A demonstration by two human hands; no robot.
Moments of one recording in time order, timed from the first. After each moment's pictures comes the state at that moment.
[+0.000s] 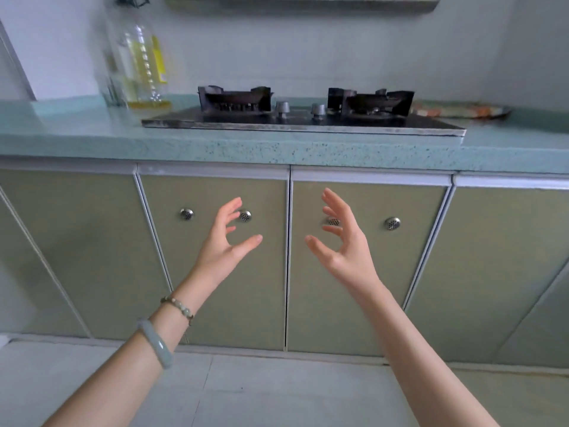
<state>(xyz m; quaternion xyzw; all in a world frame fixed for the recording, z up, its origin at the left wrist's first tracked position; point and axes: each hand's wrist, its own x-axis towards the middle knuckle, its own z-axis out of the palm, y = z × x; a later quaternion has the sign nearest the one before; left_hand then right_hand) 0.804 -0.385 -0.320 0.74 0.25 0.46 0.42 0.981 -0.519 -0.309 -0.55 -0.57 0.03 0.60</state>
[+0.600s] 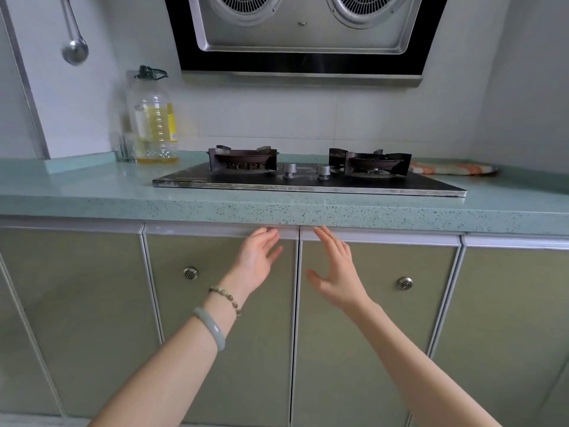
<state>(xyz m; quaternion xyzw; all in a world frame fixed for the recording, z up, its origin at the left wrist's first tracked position) 0.888 -0.317 -0.256 0.39 0.20 0.43 0.79 1.021 -0.431 -0.292 -0.64 -0.62 -0.09 0.44</state>
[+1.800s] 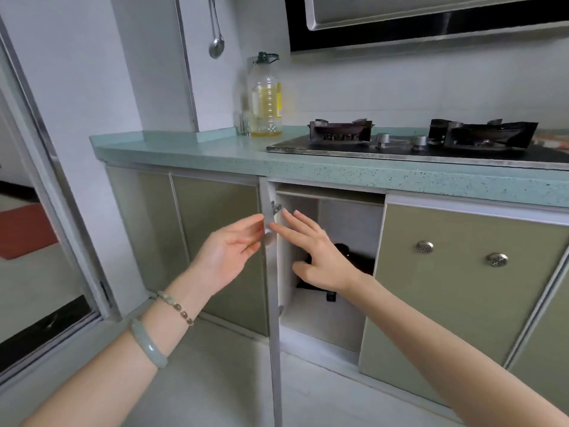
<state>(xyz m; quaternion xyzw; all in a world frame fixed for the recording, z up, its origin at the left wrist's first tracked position) 0.644 -0.441 -0.258 0.46 0.28 0.51 0.67 0.839 -0.470 -0.276 -0.45 -0.82 0.06 0.34</state>
